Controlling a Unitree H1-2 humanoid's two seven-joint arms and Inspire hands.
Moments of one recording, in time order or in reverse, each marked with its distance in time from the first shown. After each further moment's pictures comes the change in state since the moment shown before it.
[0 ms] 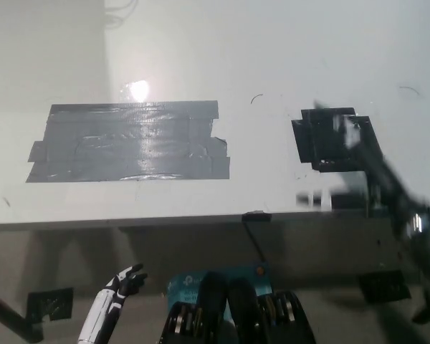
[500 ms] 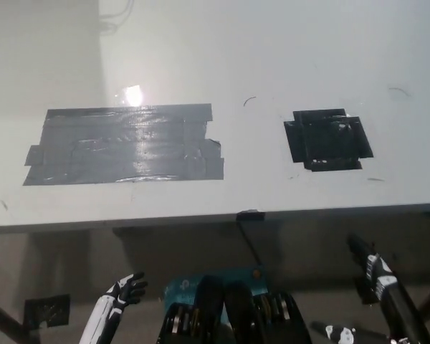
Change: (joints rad) left_arm 0.016 0.000 -0.001 0.021 0.009 -0.003 0.002; right_arm 0.532 0.178 -0.116 -0.195 0.039 -0.170 -0.055
